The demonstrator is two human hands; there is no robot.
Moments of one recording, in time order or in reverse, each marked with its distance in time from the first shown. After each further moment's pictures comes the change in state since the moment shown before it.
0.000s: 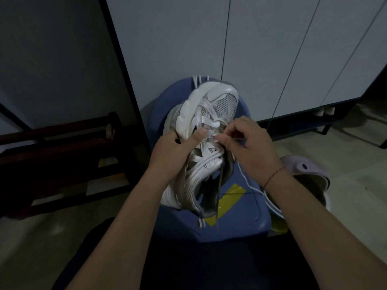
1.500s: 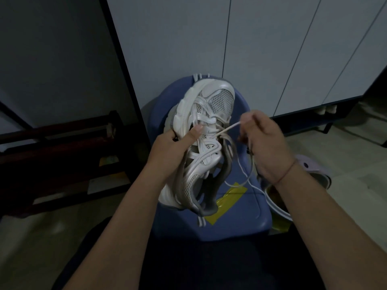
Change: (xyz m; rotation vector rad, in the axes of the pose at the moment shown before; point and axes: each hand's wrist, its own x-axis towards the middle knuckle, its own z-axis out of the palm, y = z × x) left_hand -0.001 0.001 -0.004 -0.067 -0.017 -0.021; right_hand 0.004 -0.001 -0.006 0.575 0.106 0.325
